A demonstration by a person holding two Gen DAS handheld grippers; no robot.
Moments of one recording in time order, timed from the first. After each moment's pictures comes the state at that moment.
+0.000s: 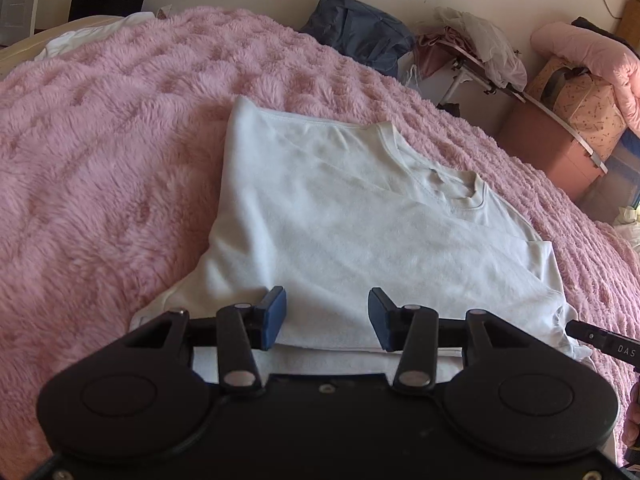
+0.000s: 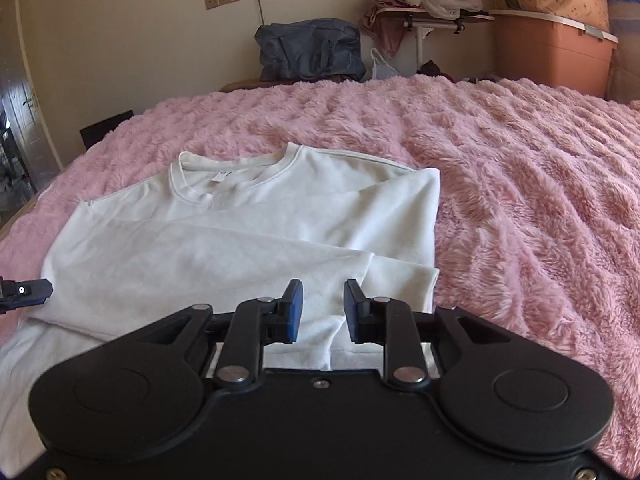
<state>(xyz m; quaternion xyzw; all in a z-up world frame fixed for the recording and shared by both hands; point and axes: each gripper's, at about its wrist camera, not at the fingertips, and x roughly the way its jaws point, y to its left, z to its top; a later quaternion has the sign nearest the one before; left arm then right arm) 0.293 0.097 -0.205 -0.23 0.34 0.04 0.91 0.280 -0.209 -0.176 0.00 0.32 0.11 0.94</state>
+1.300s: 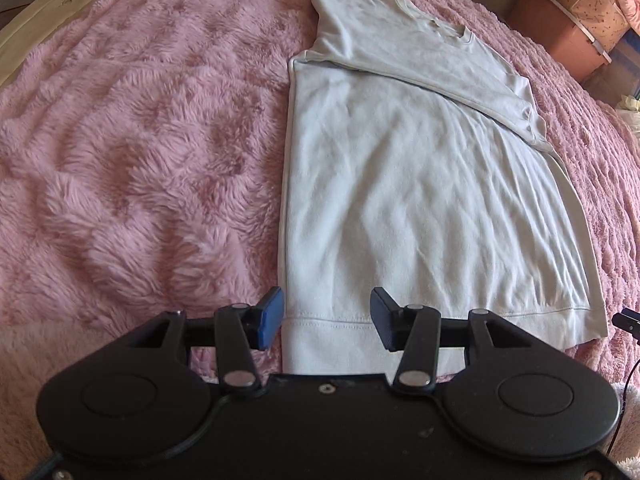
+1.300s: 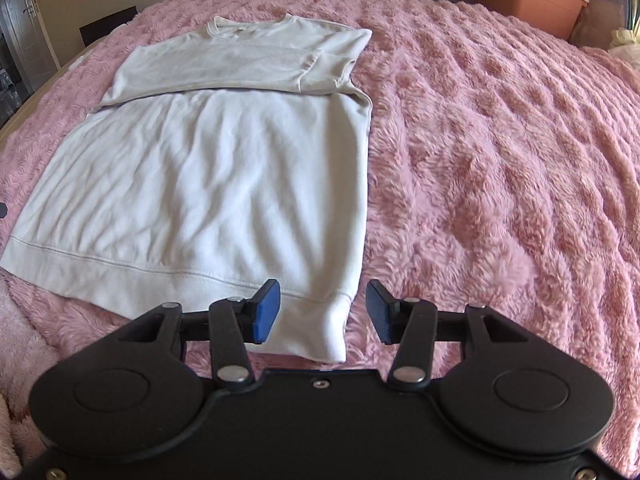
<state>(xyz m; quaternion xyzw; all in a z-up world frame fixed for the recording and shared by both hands) 0.027 0.104 -0.163 -0.19 0.52 0.01 0.84 -0.002 -0.287 -0.151 -0.05 0.45 0.08 0.89</state>
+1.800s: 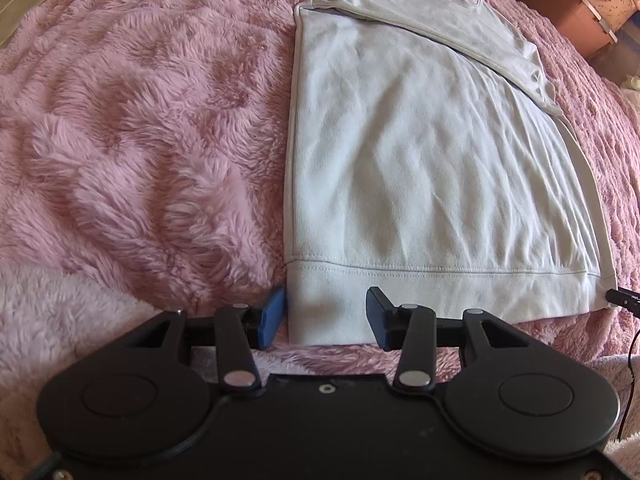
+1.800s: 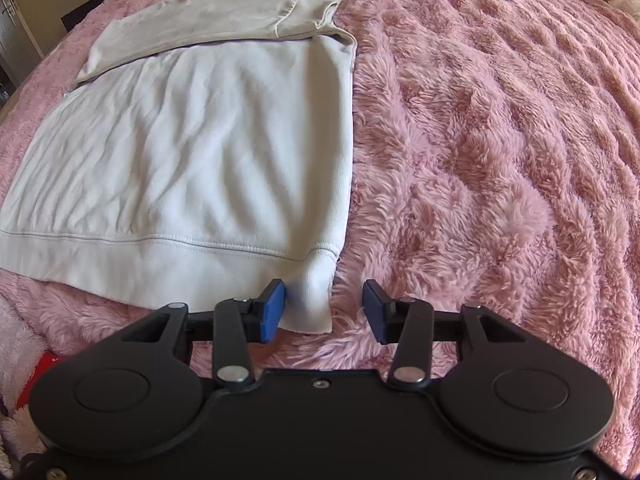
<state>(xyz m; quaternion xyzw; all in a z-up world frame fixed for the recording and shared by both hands) 0.015 0.097 -0.187 -0.18 0.56 0.01 0.81 0.012 -0.299 -0.184 -0.03 0.50 0.07 0.86</state>
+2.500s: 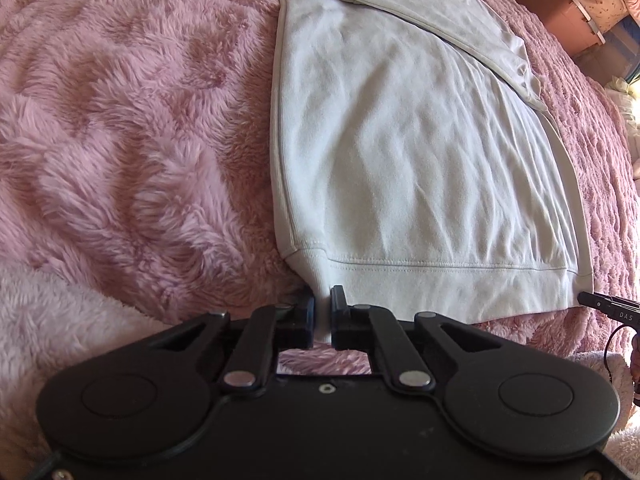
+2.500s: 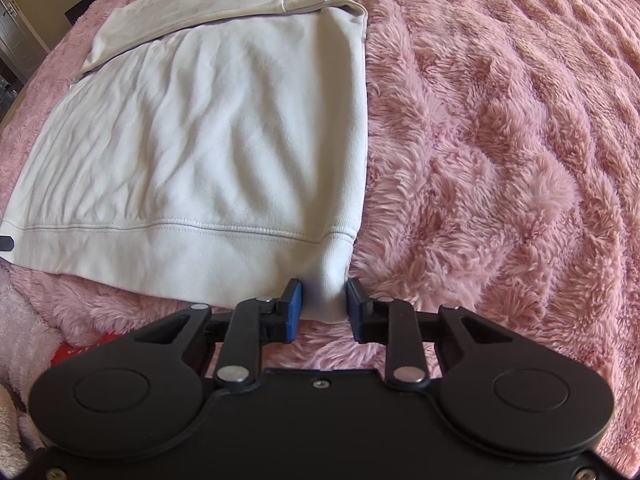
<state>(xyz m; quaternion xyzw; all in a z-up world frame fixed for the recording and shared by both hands) 0.020 0.104 -0.196 -0.22 0.57 -0.03 0.79 0.017 -0.299 -0.195 -0.01 0.54 0.10 0.84</state>
